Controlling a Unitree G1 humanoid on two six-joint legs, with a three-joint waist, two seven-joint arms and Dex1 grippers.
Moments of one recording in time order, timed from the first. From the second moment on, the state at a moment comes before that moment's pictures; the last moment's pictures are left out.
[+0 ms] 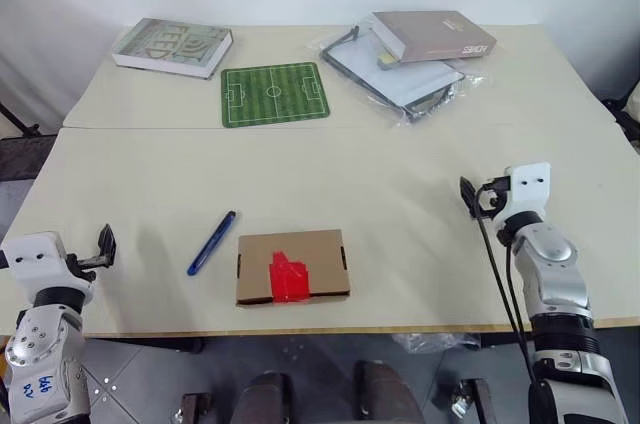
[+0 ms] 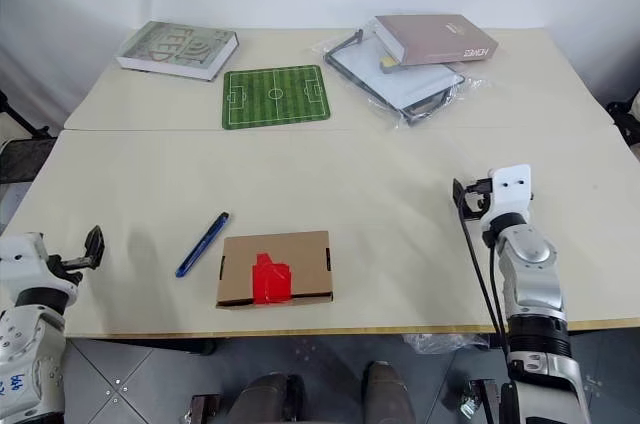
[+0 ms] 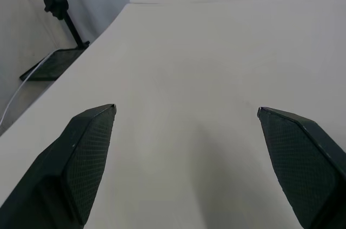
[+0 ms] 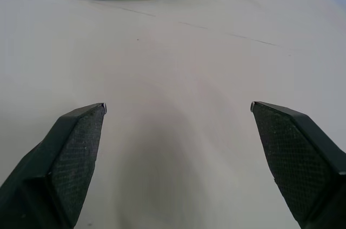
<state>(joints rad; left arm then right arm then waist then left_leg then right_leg) 0.08 0.40 0.61 -0.11 -0.27 0.20 -0.10 -0.41 -0.45 -0.24 0.34 0.15 0.09 0.29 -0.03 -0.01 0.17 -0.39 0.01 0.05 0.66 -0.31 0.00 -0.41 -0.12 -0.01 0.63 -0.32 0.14</state>
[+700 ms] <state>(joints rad) -0.01 0.58 0.47 -0.21 -0.50 0.45 -0.47 -0.31 -0.59 -0.12 -0.11 0.27 0.54 0.56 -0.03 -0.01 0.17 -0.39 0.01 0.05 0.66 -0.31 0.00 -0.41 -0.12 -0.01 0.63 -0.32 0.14</state>
